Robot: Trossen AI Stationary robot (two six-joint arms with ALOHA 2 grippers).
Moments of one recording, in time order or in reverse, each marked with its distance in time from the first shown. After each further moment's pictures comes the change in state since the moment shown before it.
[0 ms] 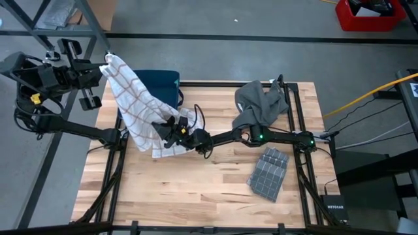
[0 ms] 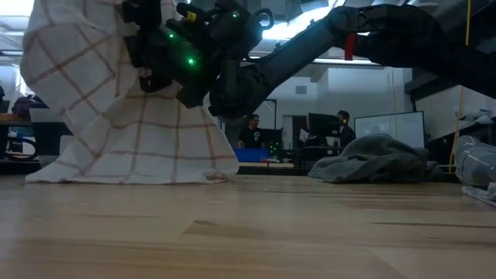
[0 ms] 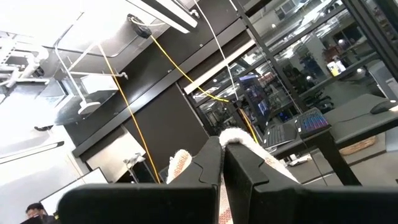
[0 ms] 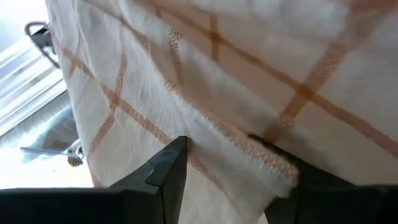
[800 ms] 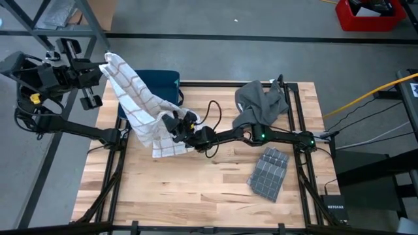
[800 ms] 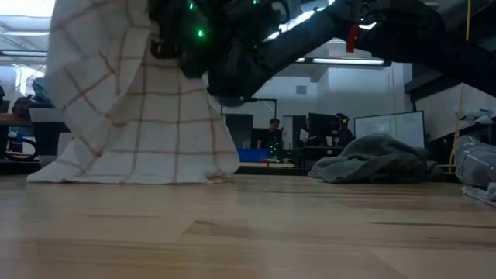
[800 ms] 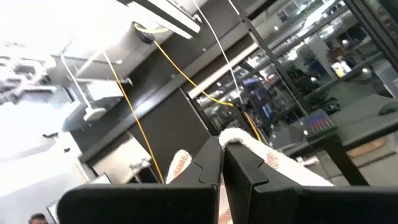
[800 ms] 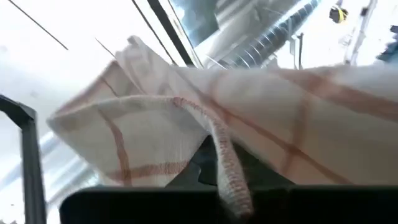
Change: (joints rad) left arm 0.000 0.008 0.000 0.032 0.000 0.032; right arm 0.000 -0.036 0.044 0.196 0.004 0.044
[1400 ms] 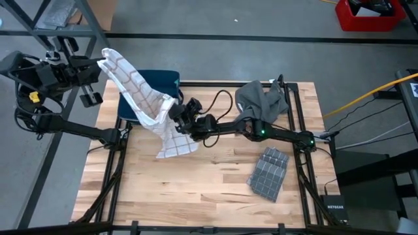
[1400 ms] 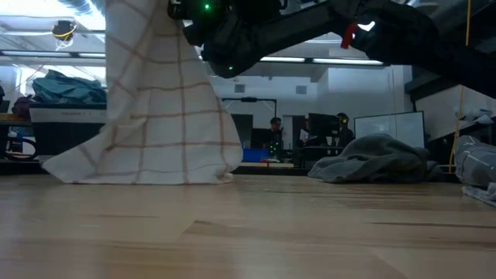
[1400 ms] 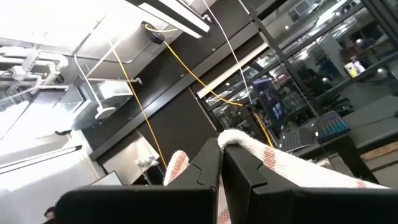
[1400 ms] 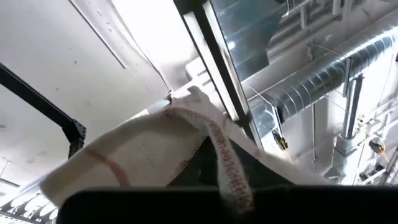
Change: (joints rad) left arm 0.000 -0.004 0.000 0.020 -0.042 0.008; right arm -0.061 -0.018 0.193 -0.005 -0.151 -0.090
